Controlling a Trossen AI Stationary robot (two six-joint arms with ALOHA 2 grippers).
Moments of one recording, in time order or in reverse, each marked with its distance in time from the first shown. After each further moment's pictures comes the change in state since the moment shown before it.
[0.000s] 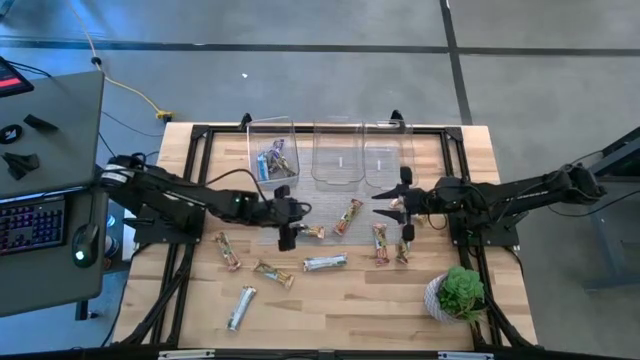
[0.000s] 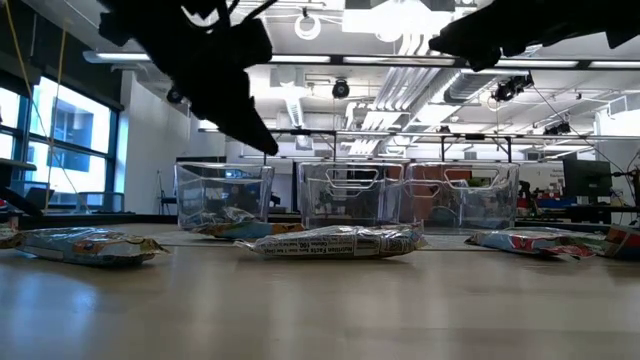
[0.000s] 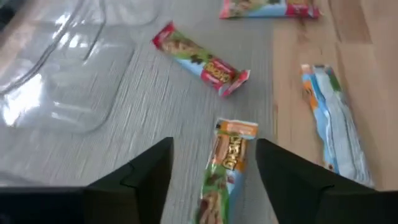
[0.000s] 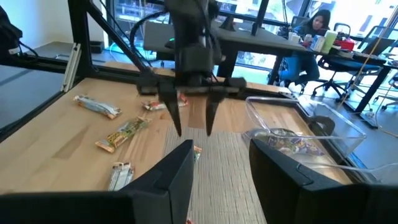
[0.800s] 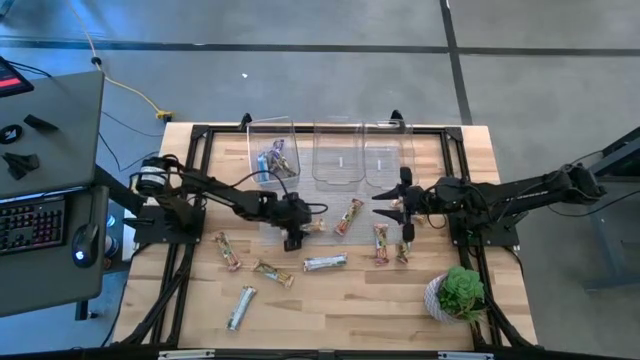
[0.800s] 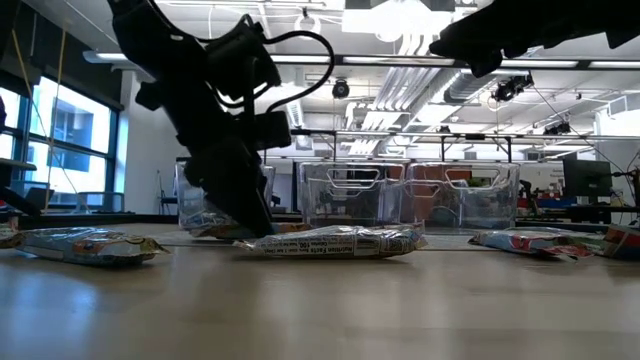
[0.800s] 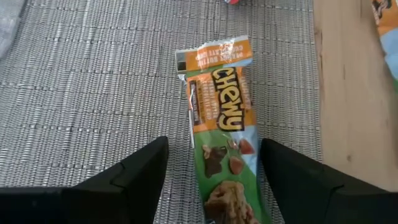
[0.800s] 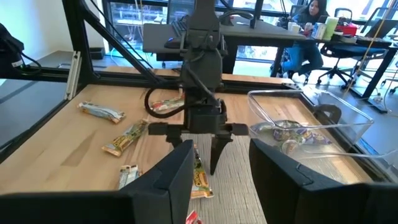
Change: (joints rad) left arm 0.111 0.283 0.004 0.078 0.228 -0.007; right arm 0.000 0.000 0.000 -0.010 0.001 0.080
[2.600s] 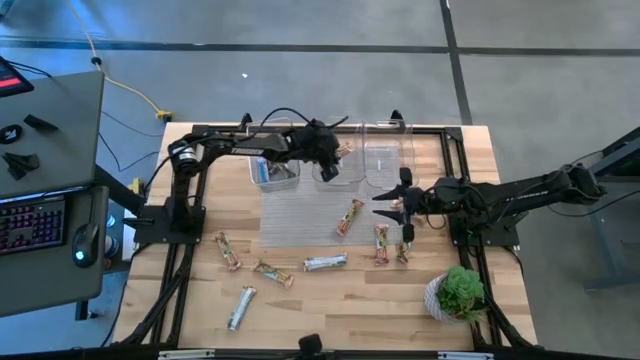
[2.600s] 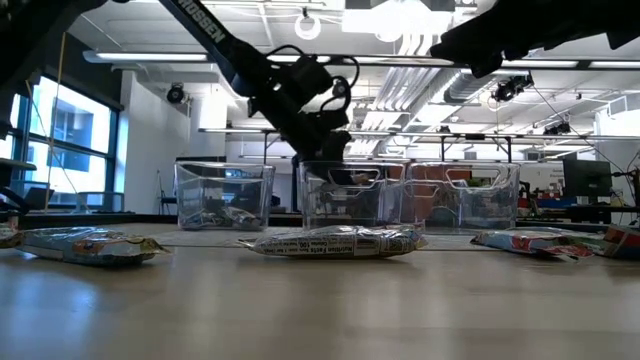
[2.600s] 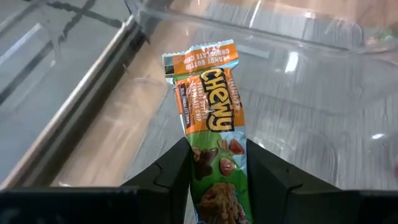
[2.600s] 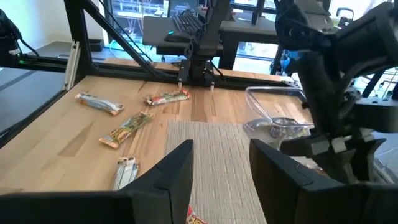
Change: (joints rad) left arm 0.451 0.235 0.535 -0.046 0.031 0.205; right arm 0.000 0.000 0.000 -0.024 0.000 -0.030
